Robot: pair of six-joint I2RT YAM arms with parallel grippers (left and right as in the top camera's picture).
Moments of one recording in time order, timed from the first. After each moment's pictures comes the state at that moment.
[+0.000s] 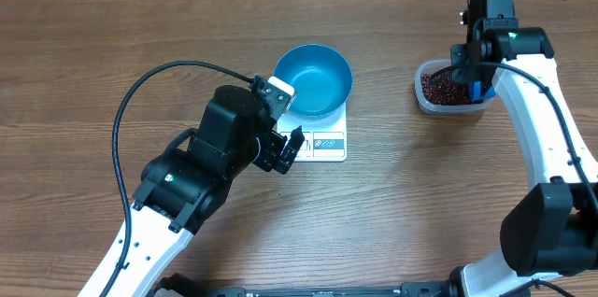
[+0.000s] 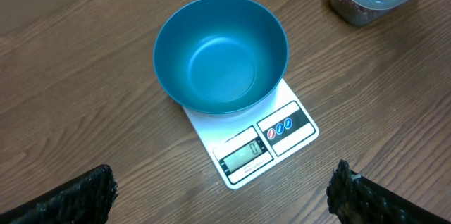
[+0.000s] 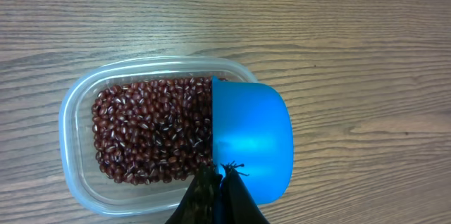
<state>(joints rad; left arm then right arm) -0.54 1.14 1.11 -0.71 -0.03 0.04 0.01 1.76 1.55 -0.94 0.32 -0.03</state>
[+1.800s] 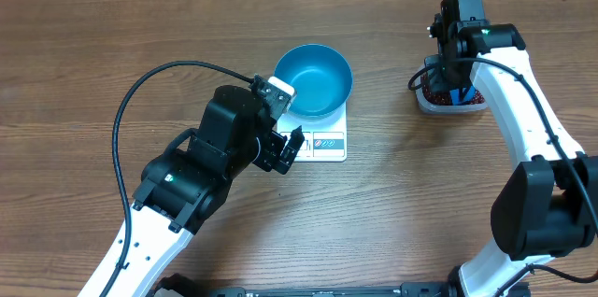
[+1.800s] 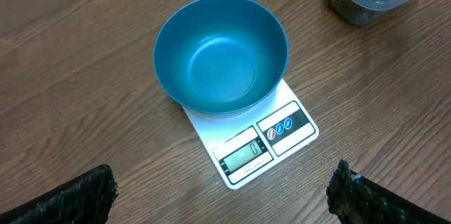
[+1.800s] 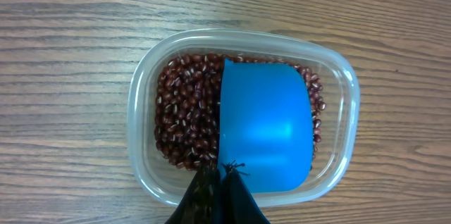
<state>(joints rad) -0.54 1.14 1.11 -0.71 -0.03 0.04 0.07 1.85 1.56 -0.98 0.20 -0.09</state>
